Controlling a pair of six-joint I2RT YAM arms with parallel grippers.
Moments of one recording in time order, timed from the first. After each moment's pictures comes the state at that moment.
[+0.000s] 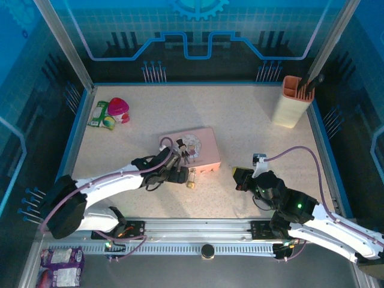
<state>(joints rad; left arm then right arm) -0.75 1.33 0.71 -0.44 -0.16 -0.61 0.98 0.44 0.44 -0.44 0.37 0.86</state>
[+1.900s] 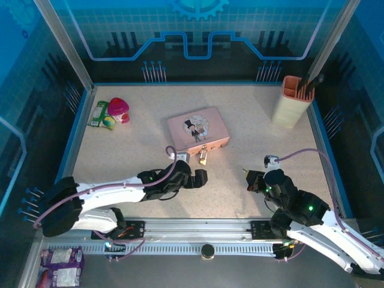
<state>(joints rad) -1.01 1.30 0.63 -0.10 -0.19 -0.98 0.83 0.37 0.53 -0.76 0.32 0.85</state>
